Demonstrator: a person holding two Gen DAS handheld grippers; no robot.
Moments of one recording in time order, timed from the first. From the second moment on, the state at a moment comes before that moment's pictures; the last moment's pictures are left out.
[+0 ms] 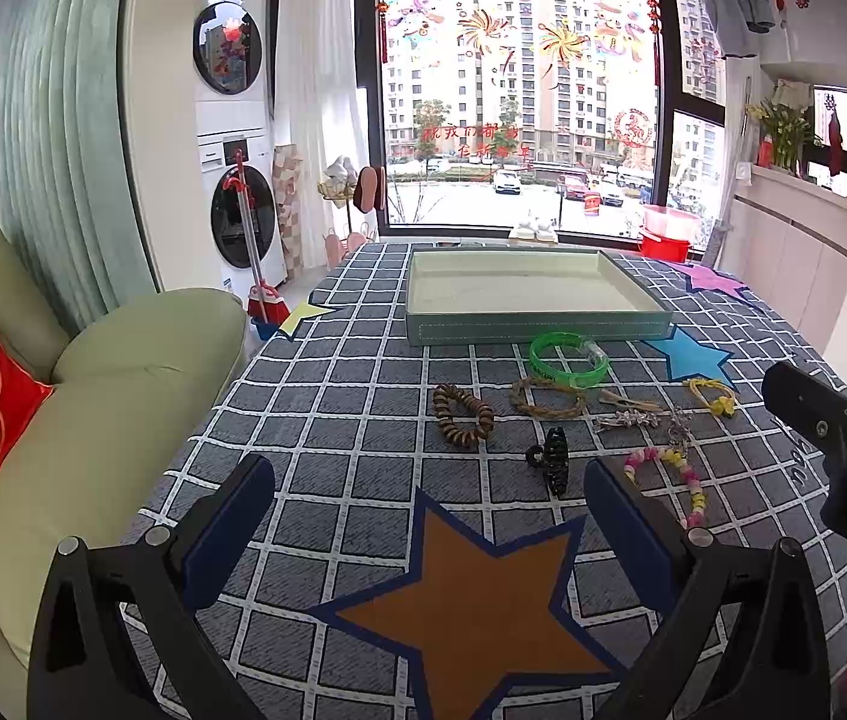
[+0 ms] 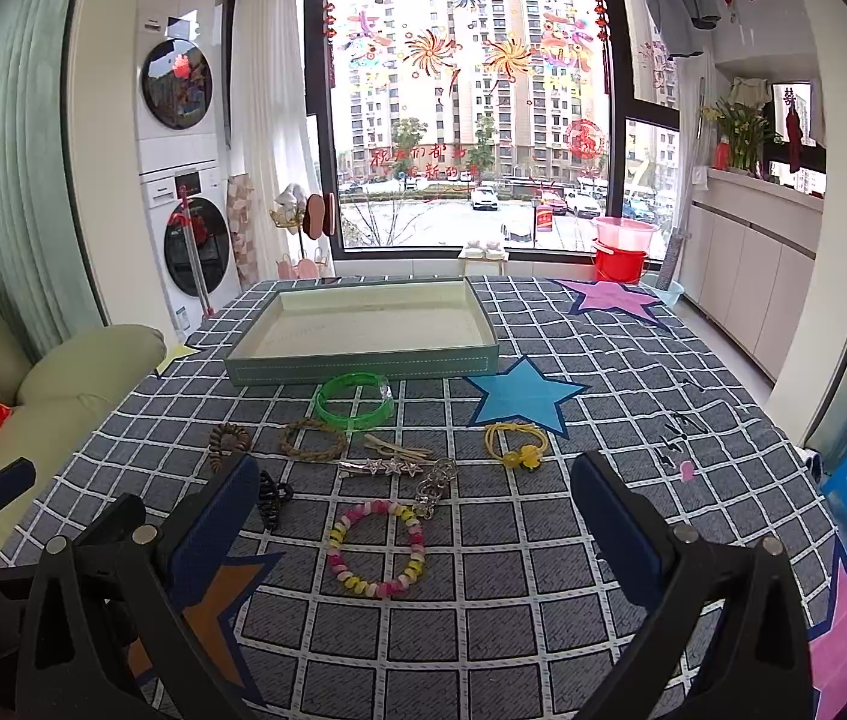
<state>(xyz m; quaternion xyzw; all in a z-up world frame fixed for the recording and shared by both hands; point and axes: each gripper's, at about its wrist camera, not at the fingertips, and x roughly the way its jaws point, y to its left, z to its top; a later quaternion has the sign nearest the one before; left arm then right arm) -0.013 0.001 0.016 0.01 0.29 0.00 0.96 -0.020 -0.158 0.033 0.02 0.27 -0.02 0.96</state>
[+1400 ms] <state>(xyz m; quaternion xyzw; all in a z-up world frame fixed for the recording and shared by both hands) 0.077 -0.038 -0.025 -0.02 0.45 -0.09 0.89 0.064 -0.249 -0.015 0.09 0.45 -0.07 0.88</state>
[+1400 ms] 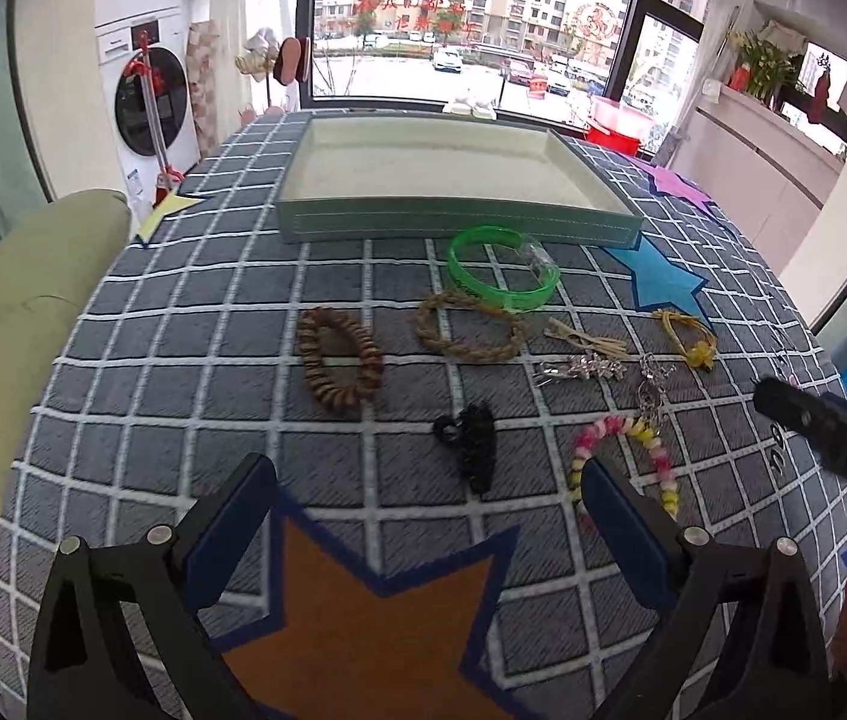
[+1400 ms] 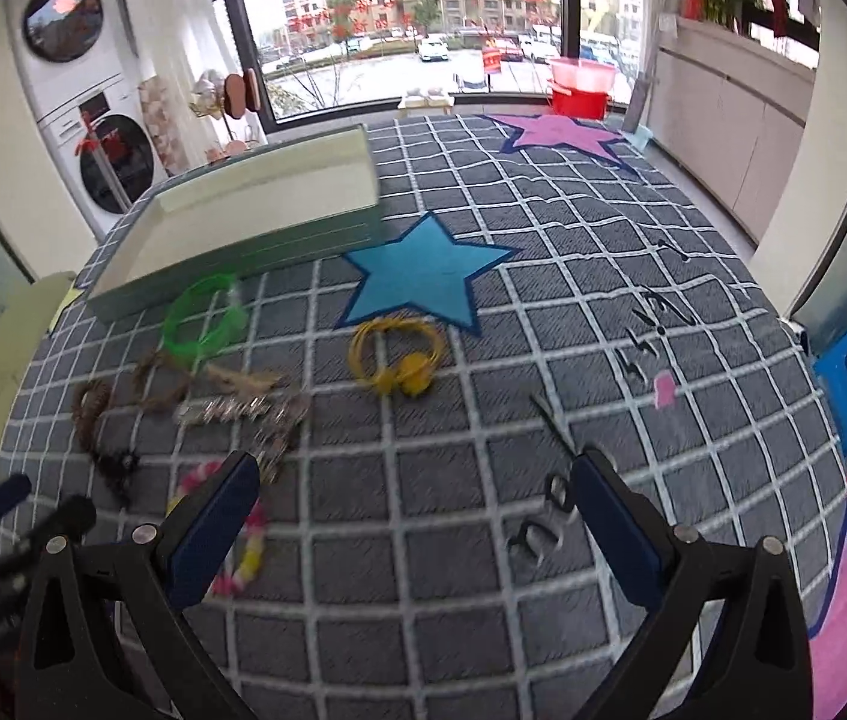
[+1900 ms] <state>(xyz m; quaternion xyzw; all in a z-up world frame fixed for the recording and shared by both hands) 0.098 -0.063 -0.051 0.00 0.48 -0.09 0.87 0.138 -0.256 -0.056 0.08 0.50 -0.05 0.86</state>
